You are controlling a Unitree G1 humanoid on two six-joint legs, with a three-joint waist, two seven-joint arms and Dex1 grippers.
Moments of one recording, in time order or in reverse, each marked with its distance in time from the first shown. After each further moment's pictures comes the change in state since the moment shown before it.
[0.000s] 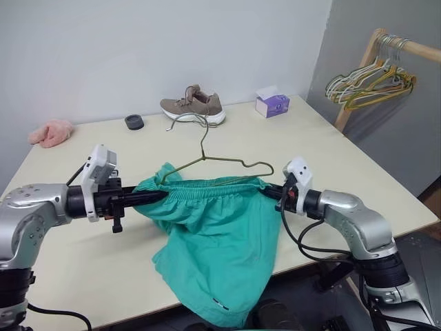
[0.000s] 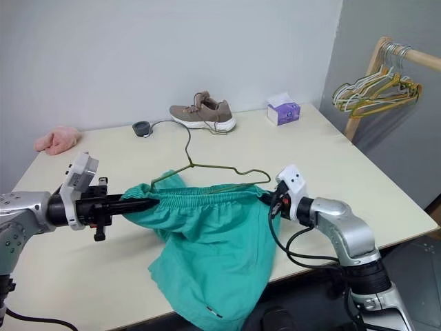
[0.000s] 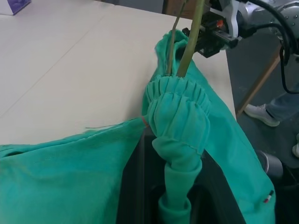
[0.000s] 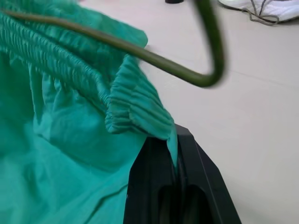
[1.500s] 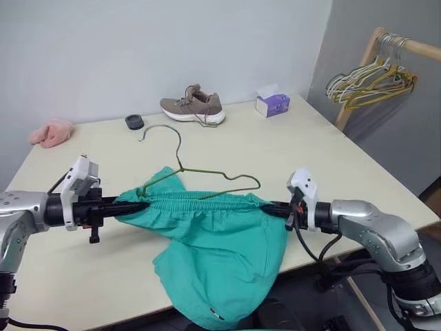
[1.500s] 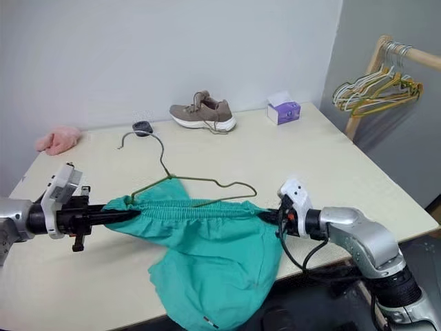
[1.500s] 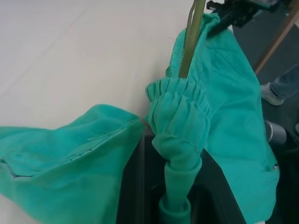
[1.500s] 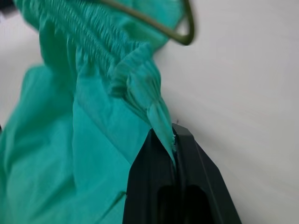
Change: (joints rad) left arm 0.061 0.043 -0.032 0.134 0.065 -0.185 -0.108; right arm 0.089 -0.299 0.154 -0.207 0.112 0.049 0.037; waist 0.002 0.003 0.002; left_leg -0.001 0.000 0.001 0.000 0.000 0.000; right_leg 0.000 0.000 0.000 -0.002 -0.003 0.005
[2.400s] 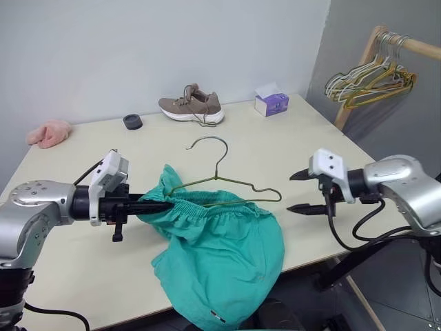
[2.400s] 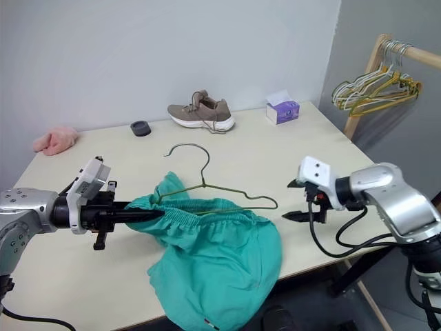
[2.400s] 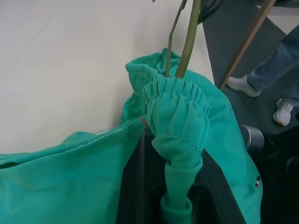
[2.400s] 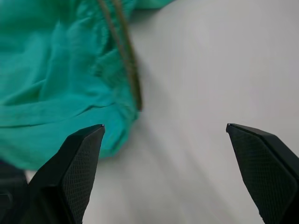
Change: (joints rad) left arm -0.079 -0.015 -0.066 -0.185 -0.015 0.140 0.042; right arm -0.293 -0.192 0.072 0.150 -0.174 -0.158 0.427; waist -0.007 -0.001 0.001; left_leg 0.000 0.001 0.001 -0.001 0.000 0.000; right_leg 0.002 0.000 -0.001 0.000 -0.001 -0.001
